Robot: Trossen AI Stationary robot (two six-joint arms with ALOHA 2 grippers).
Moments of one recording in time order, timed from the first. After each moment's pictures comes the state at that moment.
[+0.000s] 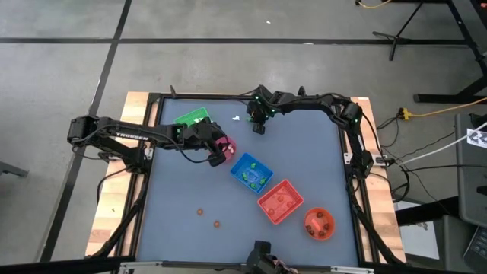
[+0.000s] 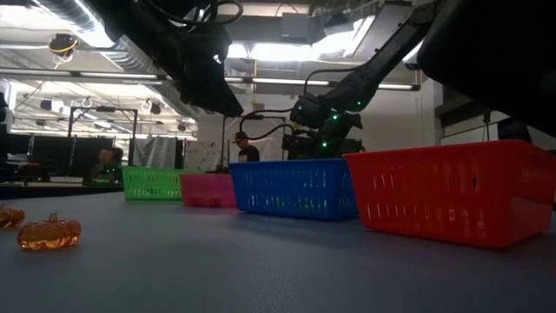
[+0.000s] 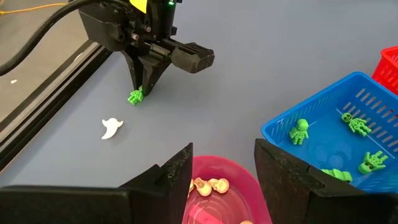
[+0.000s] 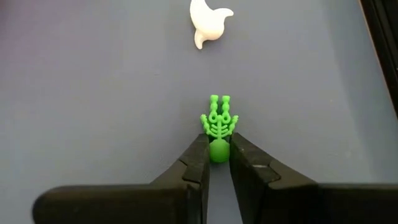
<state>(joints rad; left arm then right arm) 0.12 1.31 0.76 -0.09 -0.27 -0.16 -0.56 2.13 1.42 -0.30 -0.20 -0.40</state>
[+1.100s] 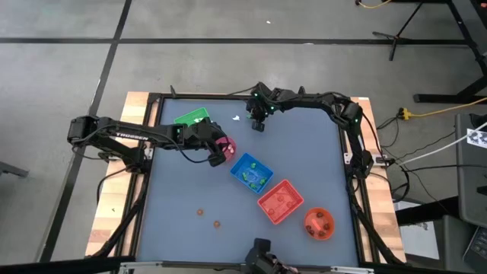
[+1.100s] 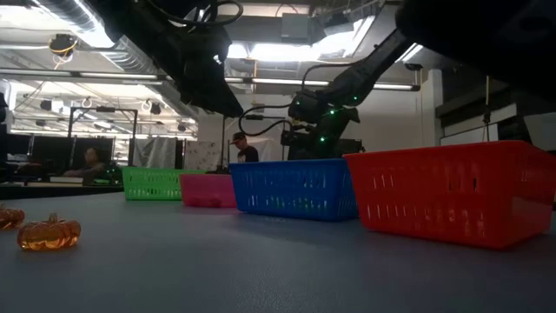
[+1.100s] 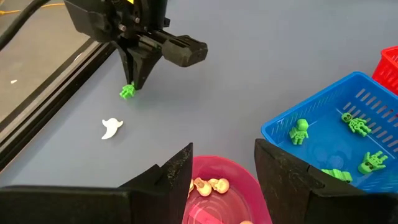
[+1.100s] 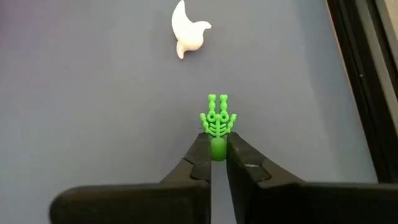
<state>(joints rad) 0.12 1.31 0.76 -0.09 -0.27 -0.15 -0.56 2.13 1.48 -0.37 -0.17 -0.40</state>
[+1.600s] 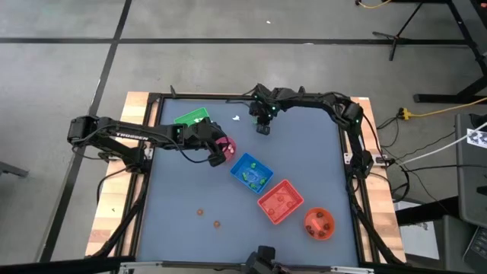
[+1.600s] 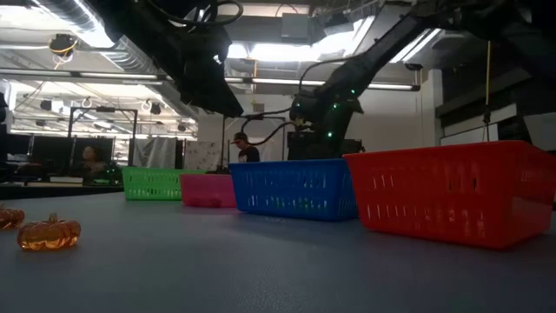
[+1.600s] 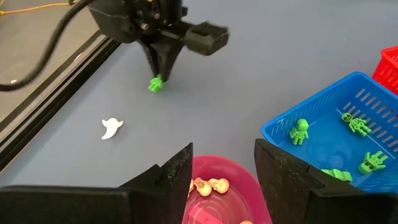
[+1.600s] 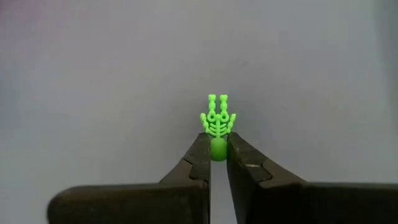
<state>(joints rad) 0.12 1.31 0.76 -0.09 -0.27 -0.15 -0.54 2.12 1.52 -0.60 -0.18 -0.40</state>
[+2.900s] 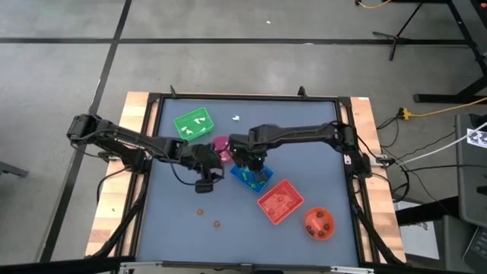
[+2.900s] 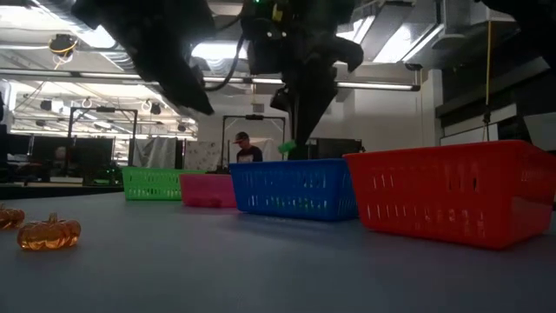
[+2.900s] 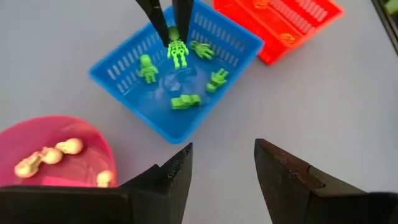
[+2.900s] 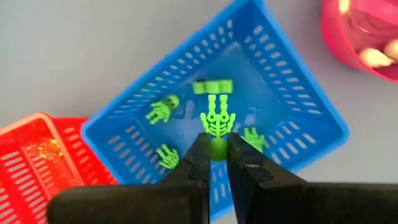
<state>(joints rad) -0.10 1.31 0.76 -0.21 -0.01 -0.18 -0.01 2.11 1.85 -1.12 -0.19 -0.31</state>
